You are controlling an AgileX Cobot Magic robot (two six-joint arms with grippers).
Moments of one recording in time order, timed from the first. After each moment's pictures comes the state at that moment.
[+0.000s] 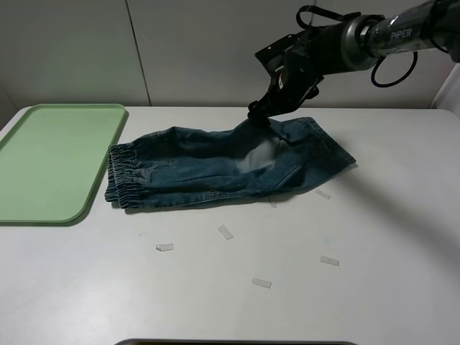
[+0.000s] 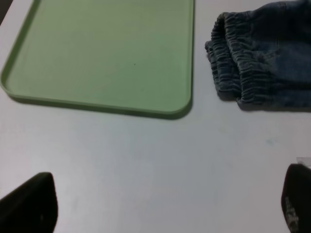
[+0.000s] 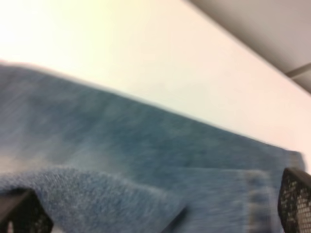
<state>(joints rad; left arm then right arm) 0.05 0.00 -0.49 0.02 1.05 -0.09 0.44 2.22 -1.60 -0.50 0.43 0.21</state>
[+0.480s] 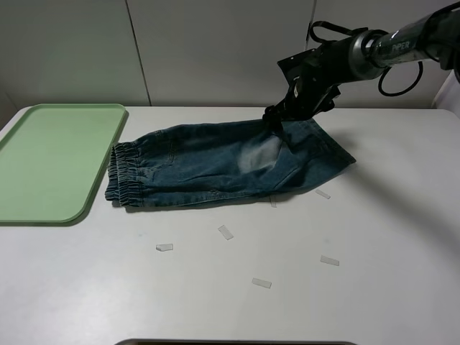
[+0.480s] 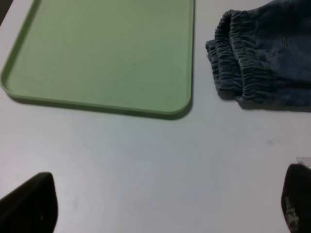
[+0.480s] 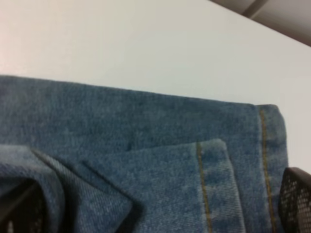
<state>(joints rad) 0.05 0.00 -0.49 0.02 1.05 -0.09 0.35 2.29 -1.63 -0.50 0.43 0.32</state>
